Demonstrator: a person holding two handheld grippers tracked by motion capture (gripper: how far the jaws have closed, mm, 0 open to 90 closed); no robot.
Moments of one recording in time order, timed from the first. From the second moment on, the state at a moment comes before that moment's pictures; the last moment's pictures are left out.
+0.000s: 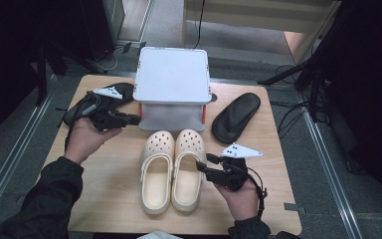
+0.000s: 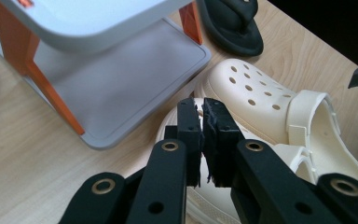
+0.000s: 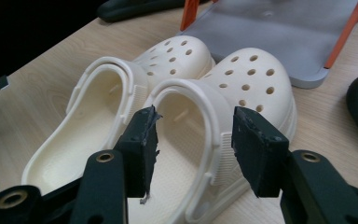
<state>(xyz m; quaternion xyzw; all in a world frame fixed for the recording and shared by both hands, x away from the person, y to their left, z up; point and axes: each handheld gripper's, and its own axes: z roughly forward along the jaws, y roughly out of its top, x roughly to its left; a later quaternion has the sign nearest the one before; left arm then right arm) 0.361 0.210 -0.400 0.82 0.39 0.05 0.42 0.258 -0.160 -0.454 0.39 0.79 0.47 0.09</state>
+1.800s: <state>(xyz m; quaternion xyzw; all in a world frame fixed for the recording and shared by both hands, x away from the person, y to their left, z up) 0.439 0.188 -0.377 0.84 0.37 0.08 0.40 0.254 -0.072 -0.495 0.45 0.77 0.43 0.10</state>
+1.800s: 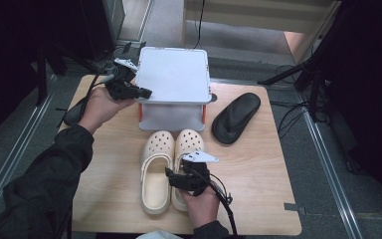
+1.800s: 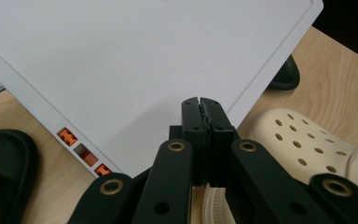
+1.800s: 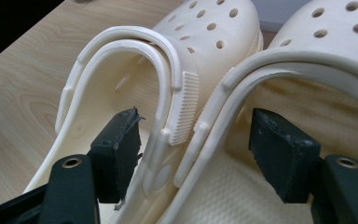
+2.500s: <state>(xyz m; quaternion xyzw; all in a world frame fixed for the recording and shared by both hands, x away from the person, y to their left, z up) 0.437 0.188 -0.378 0.84 0.37 0.09 0.40 0.267 -0.057 -0.503 0.49 0.77 0.40 0.09</state>
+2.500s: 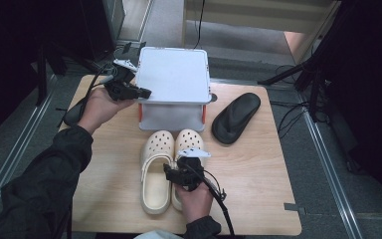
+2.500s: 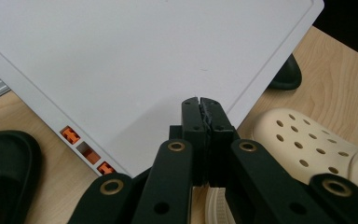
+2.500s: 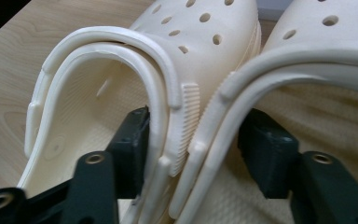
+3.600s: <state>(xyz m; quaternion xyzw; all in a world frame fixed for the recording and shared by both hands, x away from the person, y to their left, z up) 0.437 0.189 -0.379 0.83 0.37 0.09 0.40 0.293 -0.076 -0.463 0.42 0.80 0.41 0.09</state>
